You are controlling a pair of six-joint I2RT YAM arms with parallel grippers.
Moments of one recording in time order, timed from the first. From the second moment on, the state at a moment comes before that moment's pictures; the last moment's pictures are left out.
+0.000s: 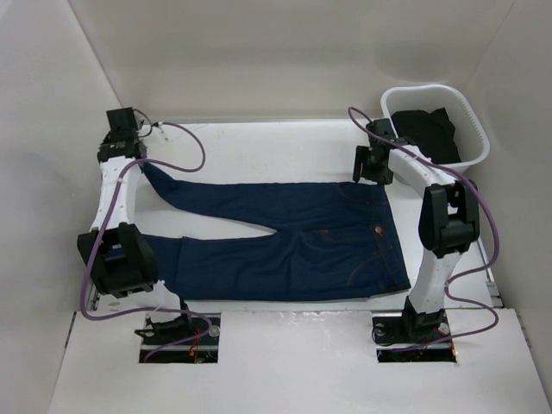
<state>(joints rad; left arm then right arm) 0.24 1.60 1.45 -0.55 -0.41 1.27 0.17 1.94 1.53 -0.68 0.14 0.31</state>
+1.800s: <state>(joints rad) 0.54 1.52 1.29 -0.68 -0.52 1.54 0.24 2.00 1.51 -0.84 0.21 0.22</state>
